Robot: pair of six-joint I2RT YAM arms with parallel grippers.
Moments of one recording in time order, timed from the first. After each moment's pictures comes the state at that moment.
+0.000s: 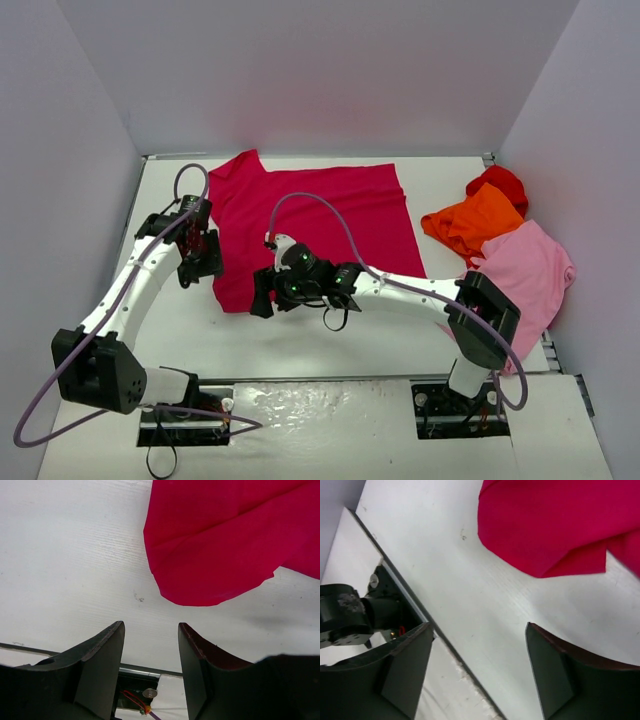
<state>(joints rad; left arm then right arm) -0.21 1.32 1.19 -1.11 -0.13 -0.43 1.03 1.71 1.13 -0.08 -0.18 0.61</state>
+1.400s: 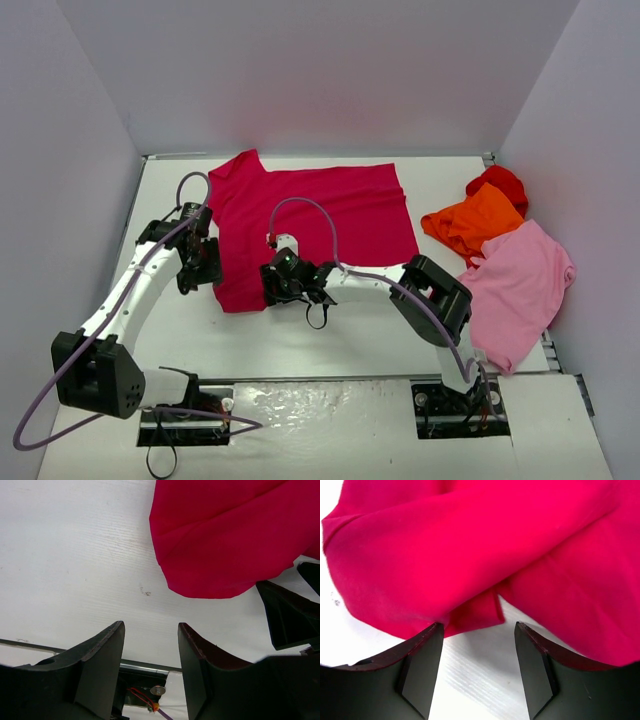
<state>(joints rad) -0.21 1.30 1.13 -1.10 -0.13 -0.40 1.00 1.98 1.21 -0.04 0.10 0.60</state>
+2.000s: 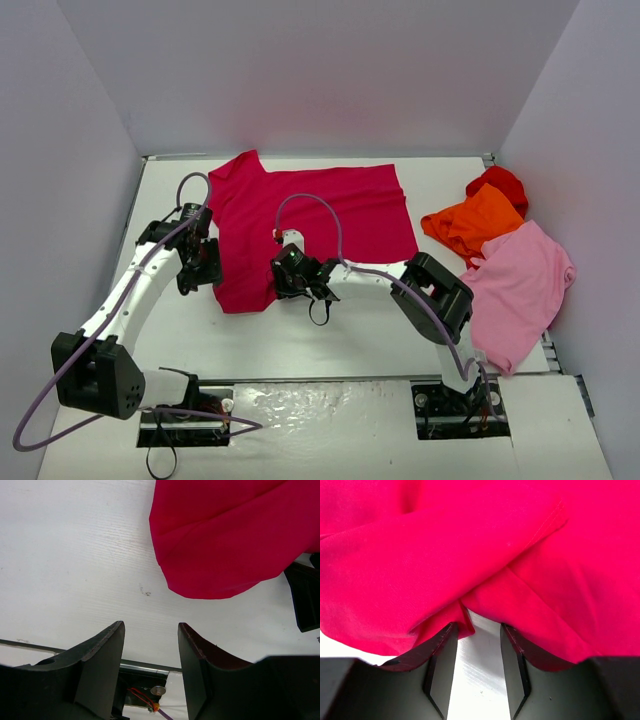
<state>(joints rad) -0.21 1.30 1.13 -1.10 -0.13 -0.40 0.96 1.98 1.20 -0.05 0.14 0.57</state>
